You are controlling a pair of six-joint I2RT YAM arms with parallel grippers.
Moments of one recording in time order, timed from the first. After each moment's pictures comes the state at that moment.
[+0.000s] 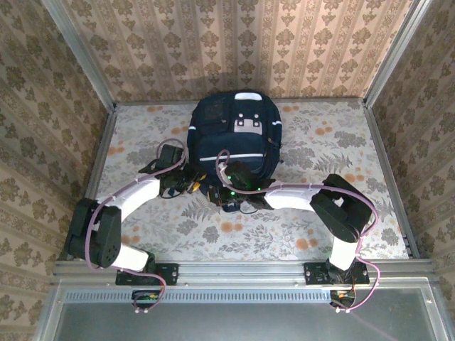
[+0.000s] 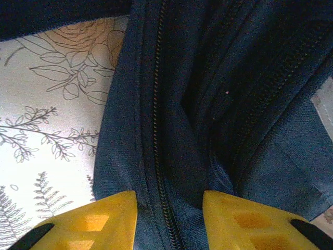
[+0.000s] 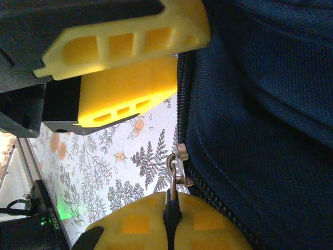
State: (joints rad) left arm -0.40 1.44 0.79 -0.30 0.35 -1.17; right arm 0.85 1.79 0.98 0.15 -0.29 0.66
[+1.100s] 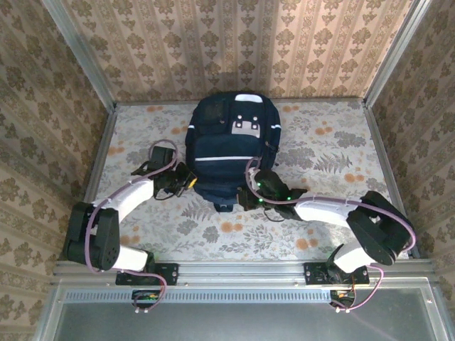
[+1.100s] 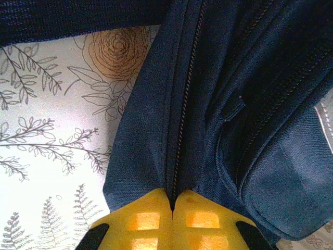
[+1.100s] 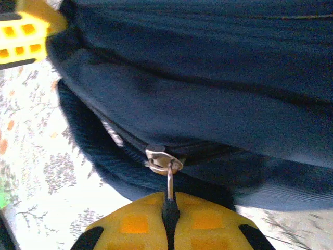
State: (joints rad) left arm -0.30 1.40 0.75 -0.32 0.37 -1.11; right arm 0.73 1.47 0.65 0.11 -0.16 0.58
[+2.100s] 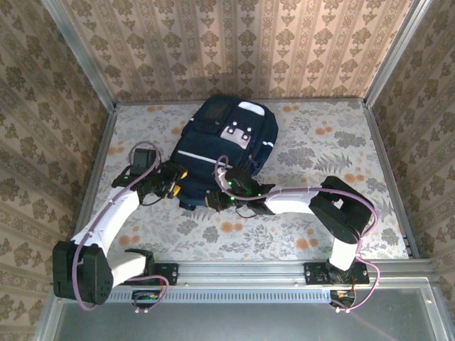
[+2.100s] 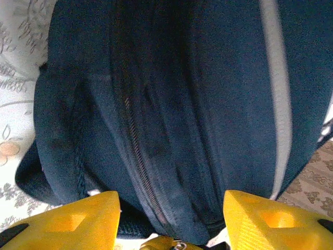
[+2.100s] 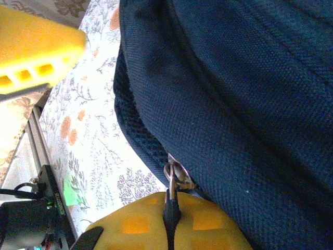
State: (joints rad) left arm -0.23 1.16 0.75 -0.54 0.37 -1.19; right arm 0.89 1.79 0.93 0.25 -0.31 0.64
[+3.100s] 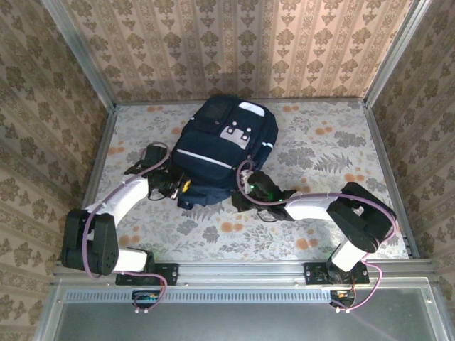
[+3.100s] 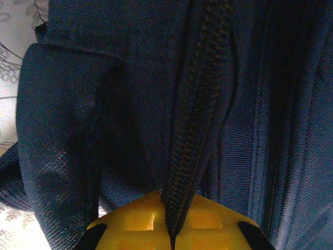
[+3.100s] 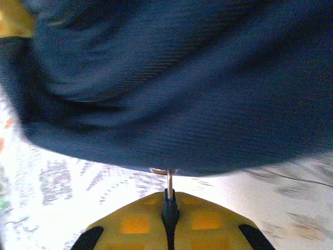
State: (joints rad) left arm -0.25 1.35 0.79 -0.51 0.37 -1.24; right arm 0.75 1.62 0.66 0.28 -0.16 0.58
